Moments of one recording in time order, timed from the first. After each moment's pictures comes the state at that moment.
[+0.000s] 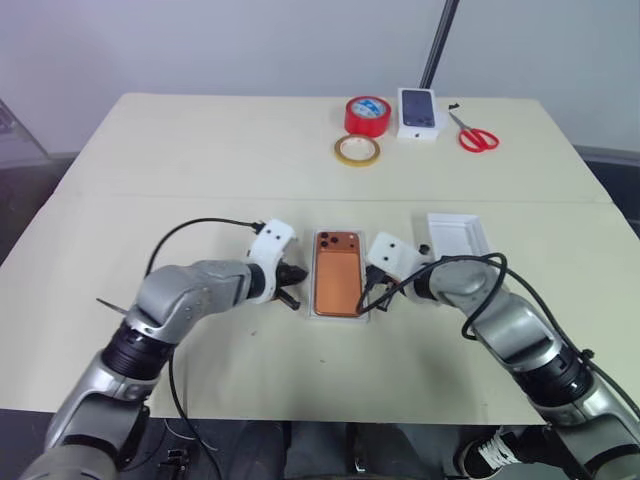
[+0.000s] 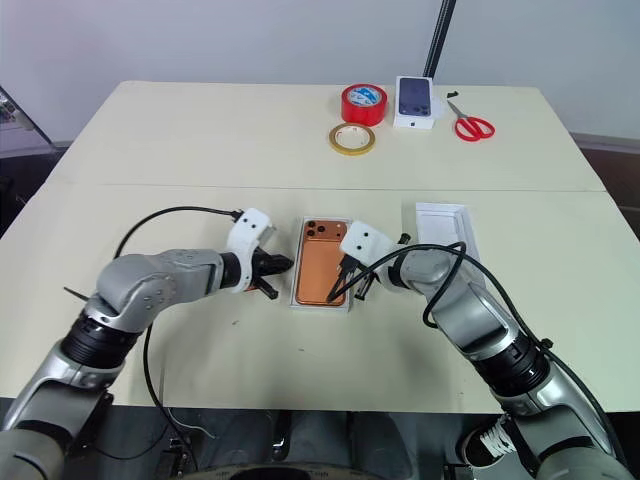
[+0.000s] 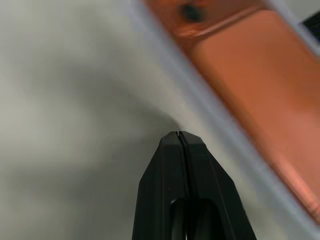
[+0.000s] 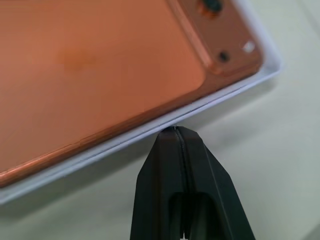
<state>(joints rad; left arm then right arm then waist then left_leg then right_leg) -0.58 0.54 -0.32 -0.19 -0.76 1.06 -0.23 -0.48 -0.66 0.43 -0.37 -0.02 0.90 0.65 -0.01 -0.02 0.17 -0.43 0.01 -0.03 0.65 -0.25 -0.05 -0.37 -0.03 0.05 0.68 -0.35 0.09</state>
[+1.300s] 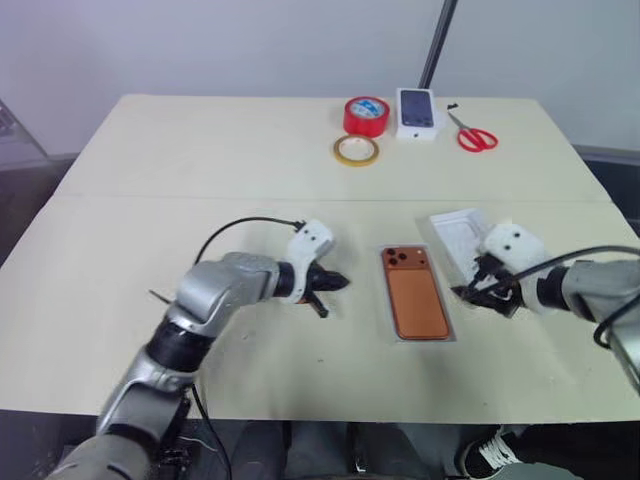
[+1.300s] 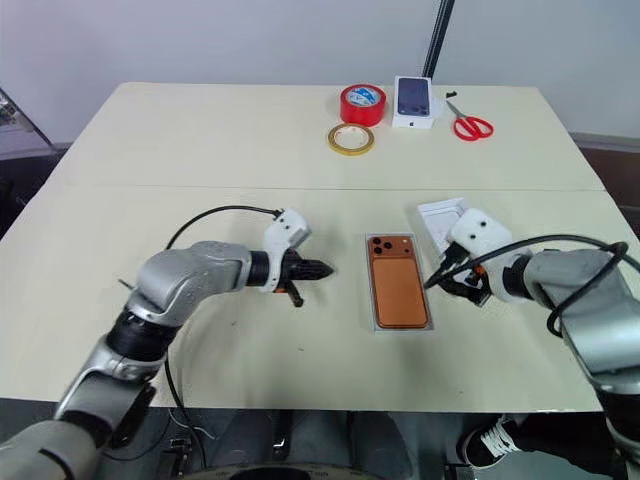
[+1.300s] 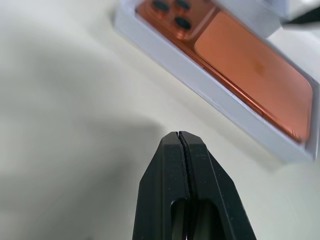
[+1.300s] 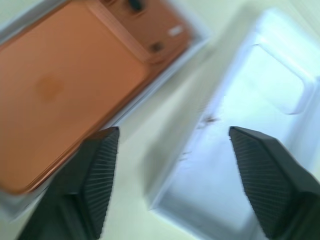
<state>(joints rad) -0.55 0.45 -0.30 -0.22 -0.47 0.90 -0.67 -0.30 -0.98 -0.09 -0.48 0.21 1.15 0.81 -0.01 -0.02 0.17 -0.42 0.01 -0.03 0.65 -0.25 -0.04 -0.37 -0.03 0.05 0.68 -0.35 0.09</state>
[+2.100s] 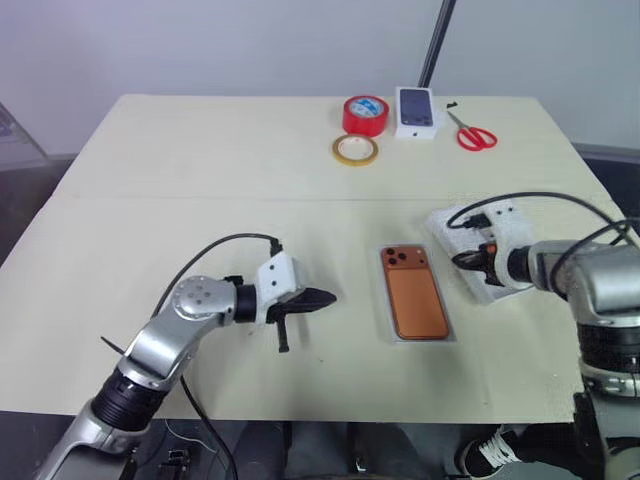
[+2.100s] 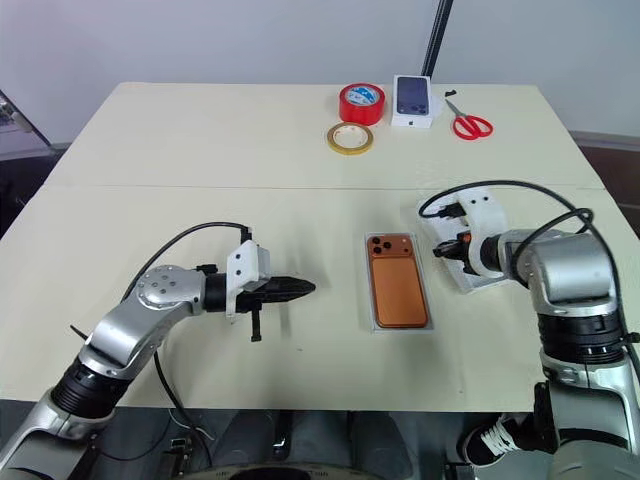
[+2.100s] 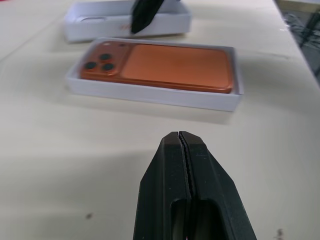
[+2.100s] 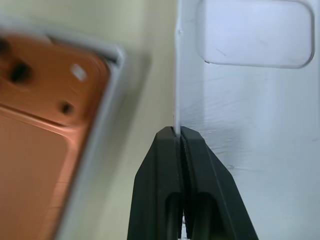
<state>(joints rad) -0.29 0.57 -0.23 -0.31 -0.35 0.39 -0.90 -0.60 -0.69 -0.23 -0.24 0.35 1.55 0.59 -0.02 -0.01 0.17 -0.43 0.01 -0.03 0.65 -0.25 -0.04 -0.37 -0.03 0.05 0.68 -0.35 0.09</state>
